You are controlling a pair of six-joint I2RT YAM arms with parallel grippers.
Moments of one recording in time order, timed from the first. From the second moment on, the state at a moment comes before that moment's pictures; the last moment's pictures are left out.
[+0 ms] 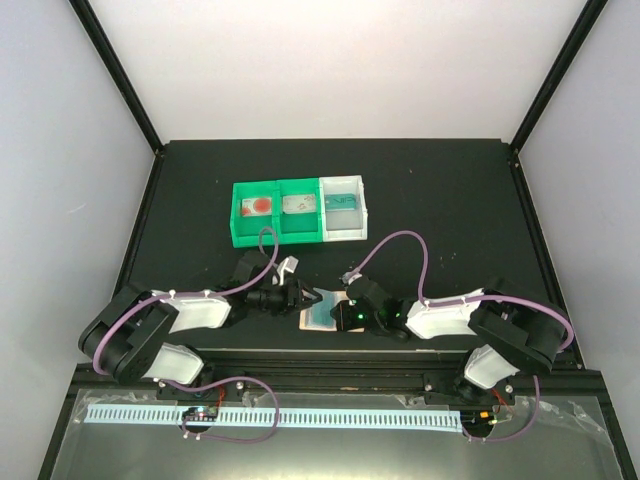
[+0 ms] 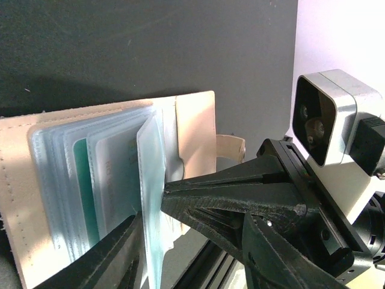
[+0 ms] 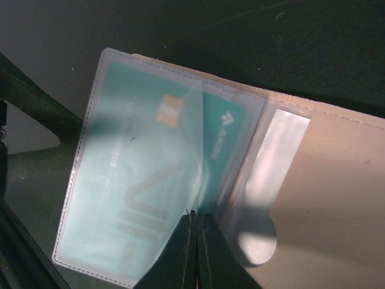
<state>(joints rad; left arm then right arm) -0.57 1.39 0.33 0.39 0.72 -0.96 1.02 1.53 0.48 0.26 -0.07 0.81</state>
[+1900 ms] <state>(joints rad) -0.59 1.31 0.40 -0.01 0.53 -0.79 0.96 1.28 0.42 -0.01 0.03 0.66</state>
